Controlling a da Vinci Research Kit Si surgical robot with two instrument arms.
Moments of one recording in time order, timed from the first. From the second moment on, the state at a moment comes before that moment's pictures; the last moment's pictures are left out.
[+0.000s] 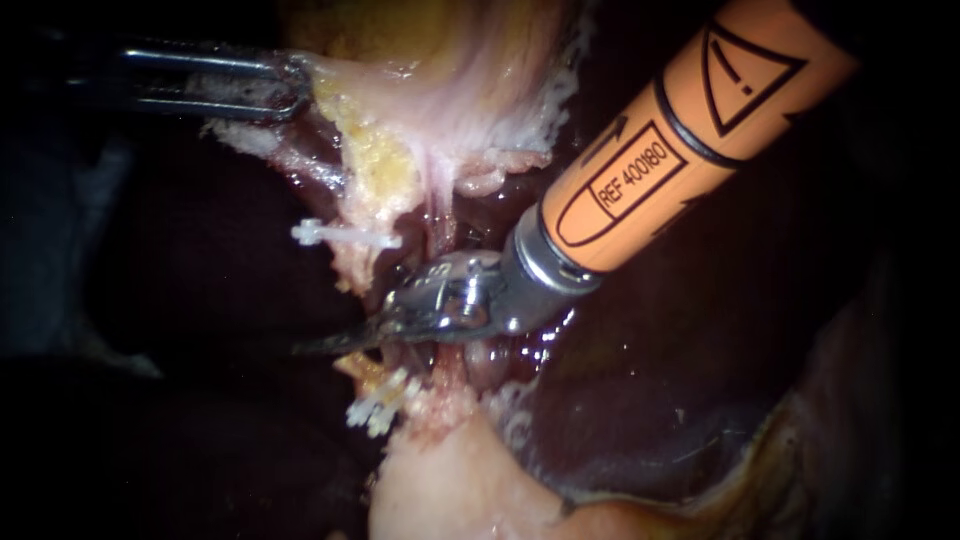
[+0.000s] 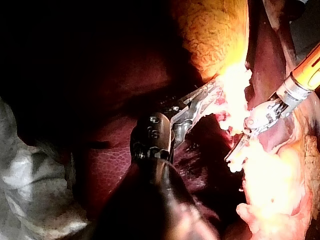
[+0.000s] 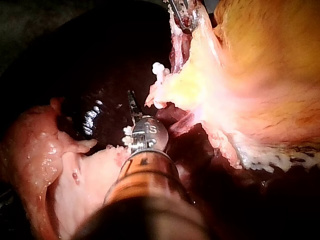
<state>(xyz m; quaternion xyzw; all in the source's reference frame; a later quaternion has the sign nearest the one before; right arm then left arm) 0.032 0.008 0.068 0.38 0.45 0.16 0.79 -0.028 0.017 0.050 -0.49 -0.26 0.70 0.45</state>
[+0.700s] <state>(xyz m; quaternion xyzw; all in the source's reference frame) 0.032 0.006 0.066 0.37 0.50 0.17 0.76 -0.027 0.017 0.050 -0.49 -0.26 0.70 0.45</state>
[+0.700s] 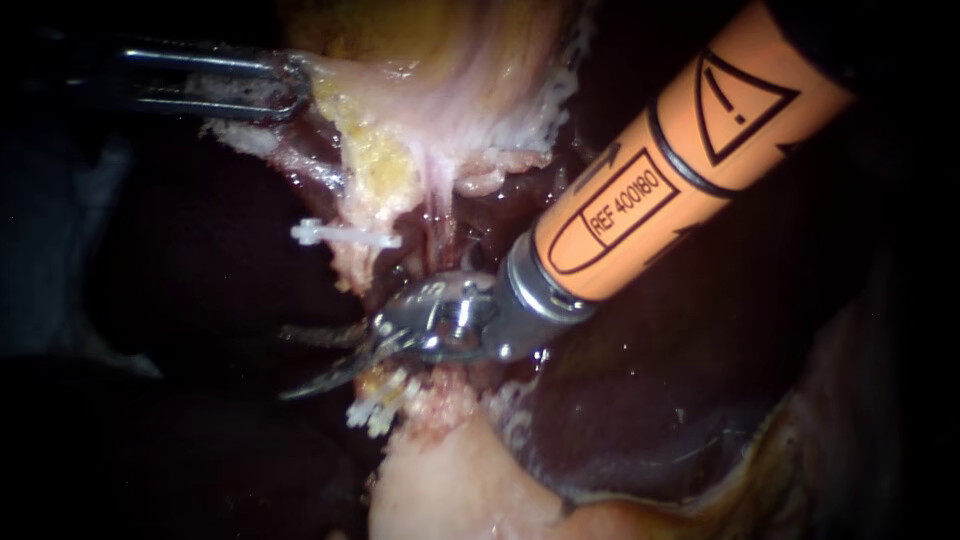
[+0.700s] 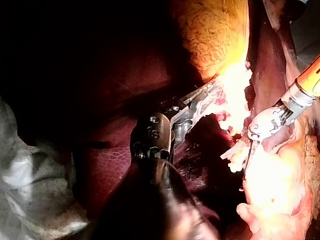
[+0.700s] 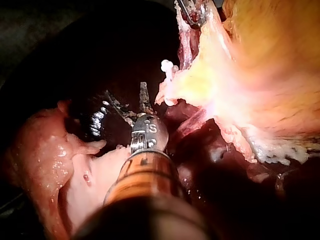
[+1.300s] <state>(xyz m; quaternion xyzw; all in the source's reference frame) 0.016 0.008 0.060 0.17 0.45 0.09 0.87 -0.027 0.017 0.050 -0.49 -0.26 0.70 0.45</state>
